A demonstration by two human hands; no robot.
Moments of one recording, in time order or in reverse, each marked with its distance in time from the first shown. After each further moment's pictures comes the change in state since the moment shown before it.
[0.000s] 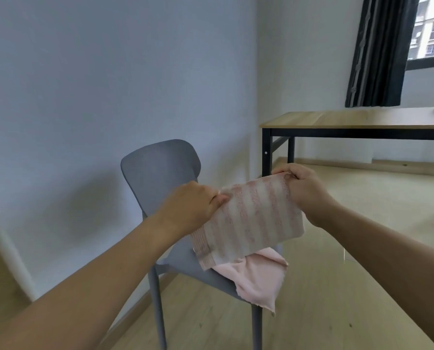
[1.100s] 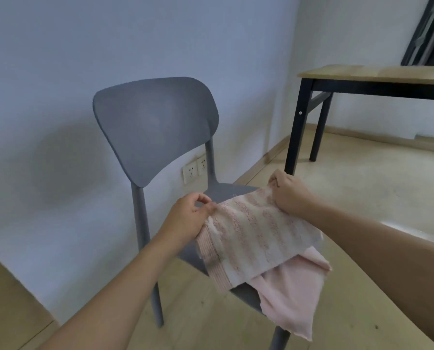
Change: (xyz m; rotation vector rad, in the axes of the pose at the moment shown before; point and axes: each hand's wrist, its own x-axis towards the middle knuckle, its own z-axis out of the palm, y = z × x) left_hand -0.011 -0.082 0.186 -0.908 -0.059 -0.683; right_hand 0.104 0.145 0.134 -0.660 -0.346 0.053
